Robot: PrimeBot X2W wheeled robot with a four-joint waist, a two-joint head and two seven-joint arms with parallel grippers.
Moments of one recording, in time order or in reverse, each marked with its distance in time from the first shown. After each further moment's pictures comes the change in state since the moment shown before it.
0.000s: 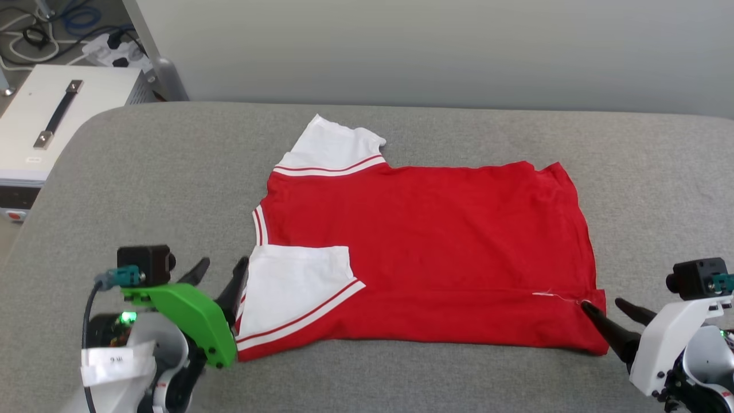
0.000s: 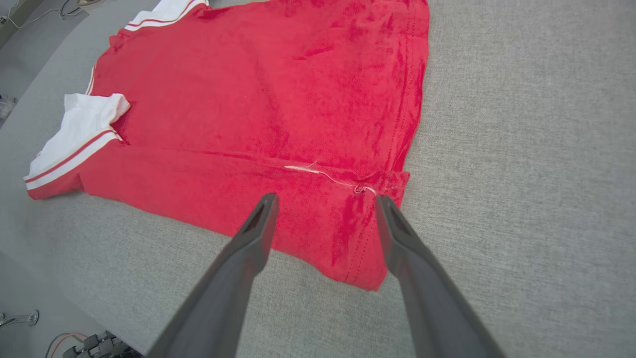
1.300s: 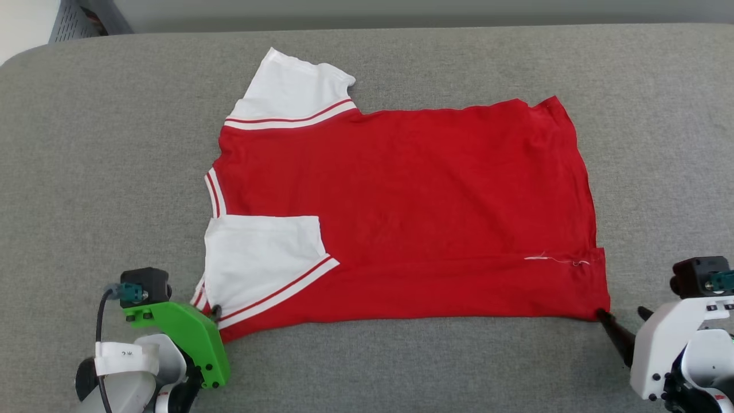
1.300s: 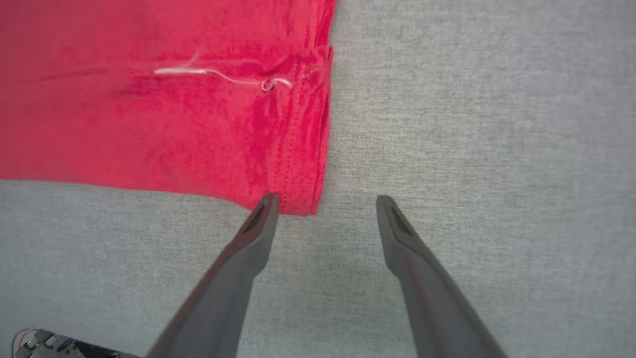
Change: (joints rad) left arm 0.060 0.008 -0.020 0.028 -0.037 0.215 0.202; right arm 0.114 0.289 -0.295 -0.285 -0.396 0.000 0.364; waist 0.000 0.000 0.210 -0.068
